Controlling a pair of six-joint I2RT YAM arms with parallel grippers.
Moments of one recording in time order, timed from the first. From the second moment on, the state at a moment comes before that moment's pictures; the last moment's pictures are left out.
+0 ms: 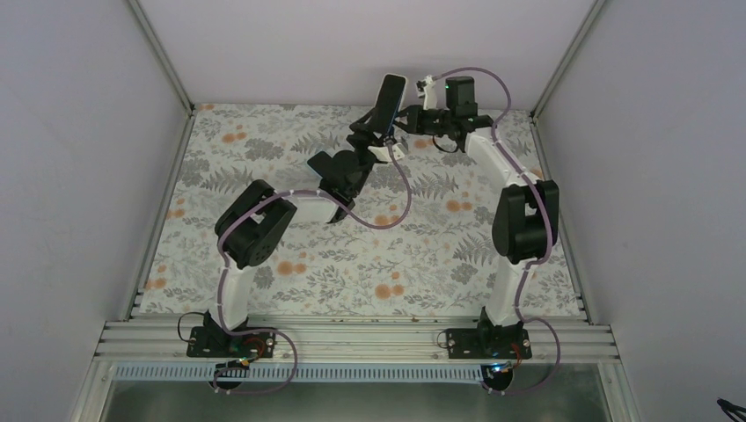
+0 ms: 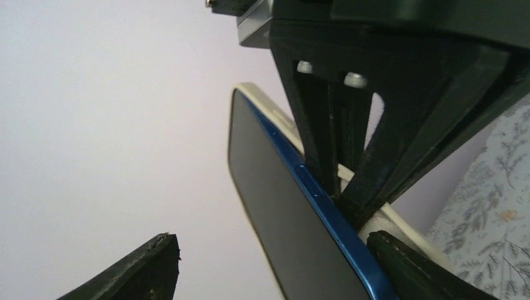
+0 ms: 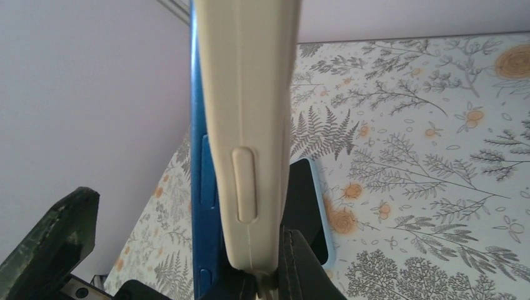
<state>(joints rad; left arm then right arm) -0.70 2.07 1.22 1.09 -0.27 1.03 0.23 1.96 1.70 -0.32 -0.78 0.33</state>
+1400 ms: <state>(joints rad) -0.64 1.93 1.15 1.04 -0.13 1.12 0.21 1.81 1.51 -0.28 -0.32 -0.05</state>
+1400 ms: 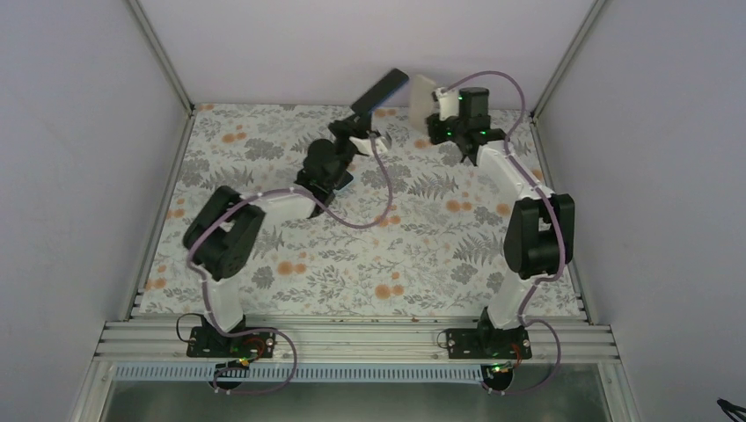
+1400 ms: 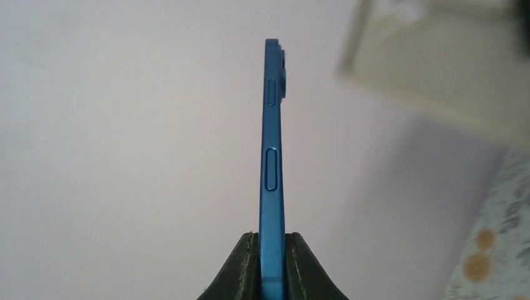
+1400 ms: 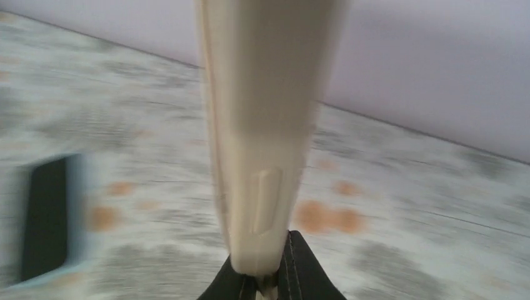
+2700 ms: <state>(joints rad) -0.56 1.52 0.52 0.21 -0.74 1.14 -0.05 1.99 1.30 -1.06 -0.74 -0.59</state>
